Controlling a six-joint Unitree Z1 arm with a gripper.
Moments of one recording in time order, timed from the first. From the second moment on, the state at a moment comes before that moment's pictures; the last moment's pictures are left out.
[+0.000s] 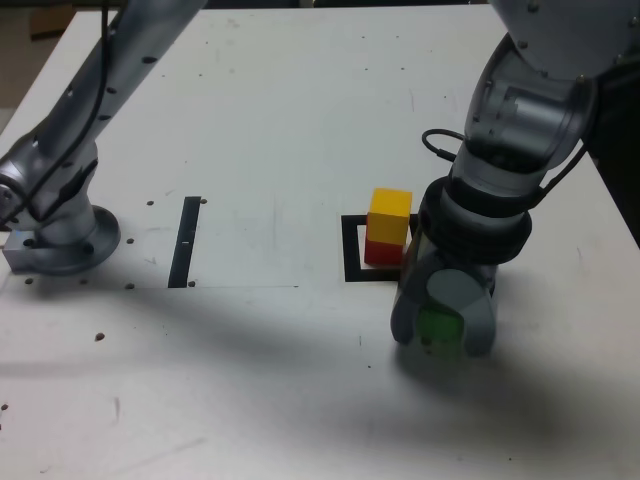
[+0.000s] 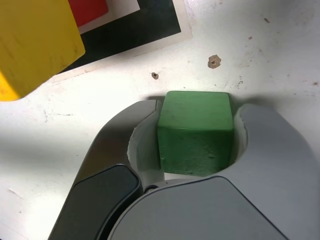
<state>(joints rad) -0.31 2.32 -1.90 1.33 -0.06 -0.03</state>
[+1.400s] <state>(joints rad) -0.20 1.97 -1.78 1.50 0.08 0.03</state>
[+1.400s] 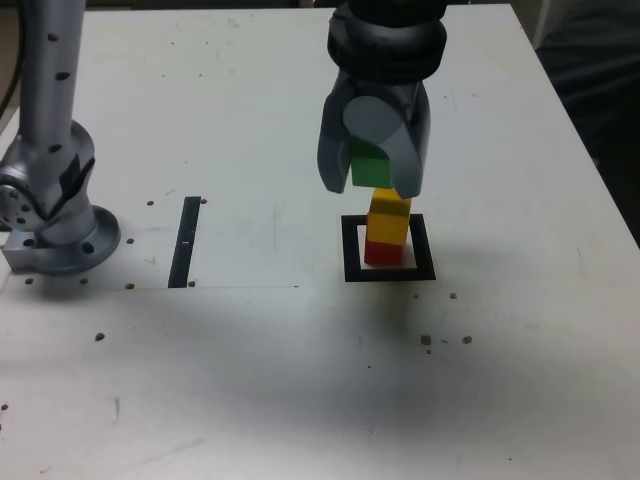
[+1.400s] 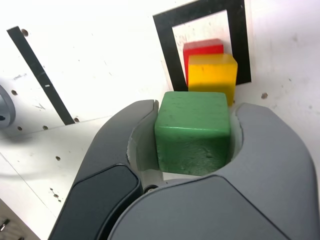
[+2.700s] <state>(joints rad) -0.15 2.05 -1.78 1.43 0.05 0.08</state>
